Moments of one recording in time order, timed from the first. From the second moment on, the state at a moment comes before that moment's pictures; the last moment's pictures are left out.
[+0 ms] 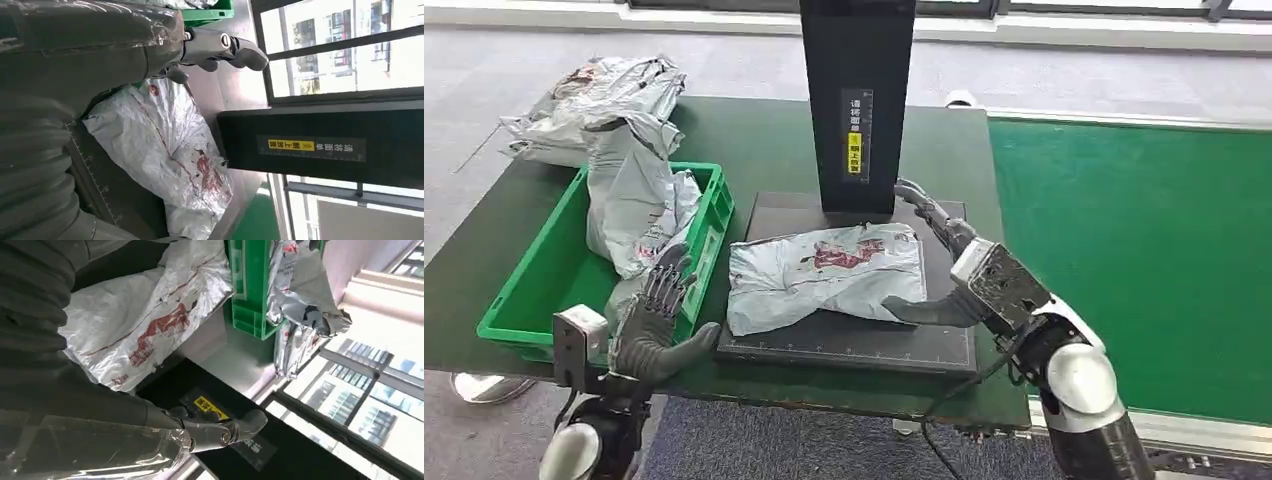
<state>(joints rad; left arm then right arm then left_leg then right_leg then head) 0.09 -0.01 -0.04 -1.75 0.19 -0.32 -0.15 -0.33 -0.07 0.35 -1.68 0.07 0.37 -0.07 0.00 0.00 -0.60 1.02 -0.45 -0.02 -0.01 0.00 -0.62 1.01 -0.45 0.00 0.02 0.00</state>
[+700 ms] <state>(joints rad) -0.07 0.00 -0.26 -1.71 -0.75 -0.15 -0.13 0.02 0.00 0.18 -1.99 0.02 0.13 -0.31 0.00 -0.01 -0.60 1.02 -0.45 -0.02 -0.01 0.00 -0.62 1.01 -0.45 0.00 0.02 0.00</state>
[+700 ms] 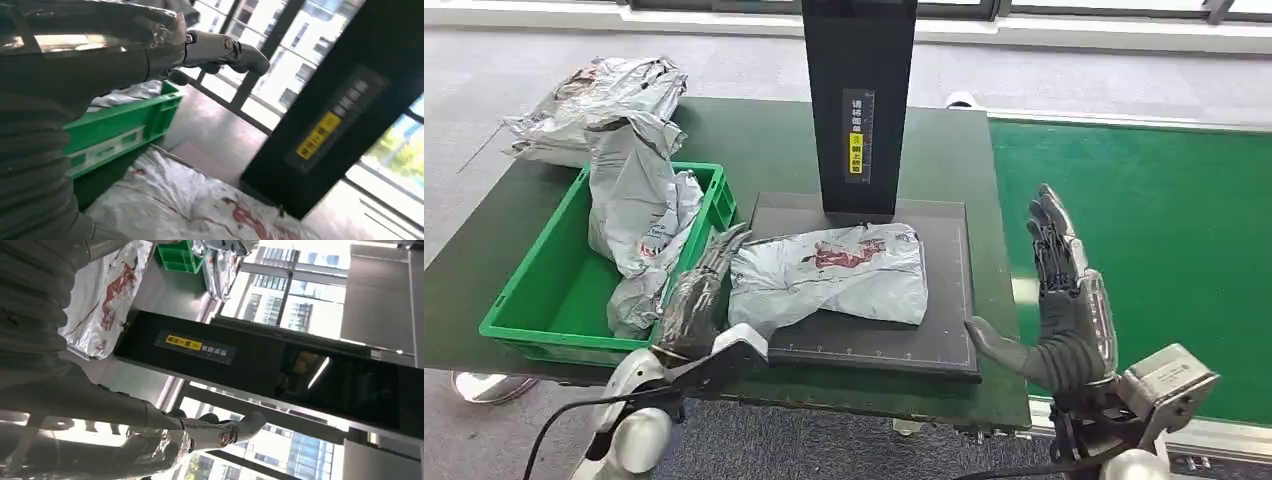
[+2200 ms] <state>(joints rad) -0.55 0.14 -0.60 -1.06 -0.61 -0.30 -0.12 0.09 0.03 0.16 -2.03 0.02 0.12 -0.28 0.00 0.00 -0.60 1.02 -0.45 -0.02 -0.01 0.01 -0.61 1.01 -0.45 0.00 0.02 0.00</state>
